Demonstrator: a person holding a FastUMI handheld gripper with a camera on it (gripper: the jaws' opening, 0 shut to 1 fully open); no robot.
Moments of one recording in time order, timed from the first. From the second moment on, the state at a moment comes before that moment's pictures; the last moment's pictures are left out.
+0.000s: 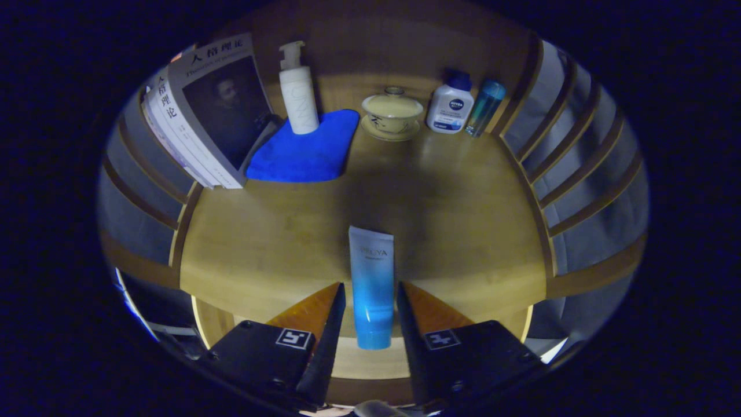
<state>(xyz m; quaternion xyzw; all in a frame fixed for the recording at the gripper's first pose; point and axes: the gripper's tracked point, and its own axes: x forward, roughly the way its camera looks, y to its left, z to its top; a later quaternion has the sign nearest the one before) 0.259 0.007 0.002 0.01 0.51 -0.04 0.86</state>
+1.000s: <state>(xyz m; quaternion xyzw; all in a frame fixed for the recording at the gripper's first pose) 0.185 0.036 0.027 0.04 0.42 0.01 0.91</state>
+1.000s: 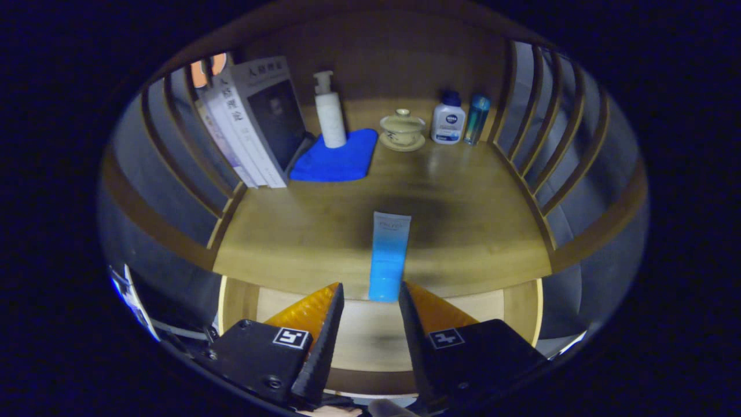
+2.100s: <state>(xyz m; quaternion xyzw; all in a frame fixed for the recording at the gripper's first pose) -0.026 0.036 0.011 0.00 0.00 0.02 1.00</state>
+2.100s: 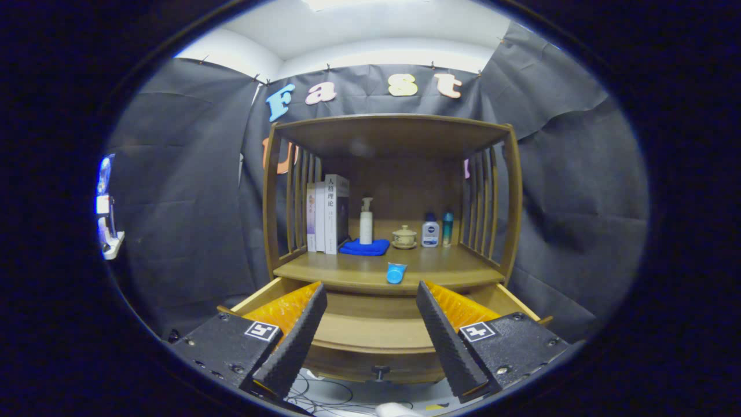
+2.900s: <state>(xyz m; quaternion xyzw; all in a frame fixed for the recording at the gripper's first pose) -0.010 0.019 -0.111 0.00 0.03 -0.03 1.00</state>
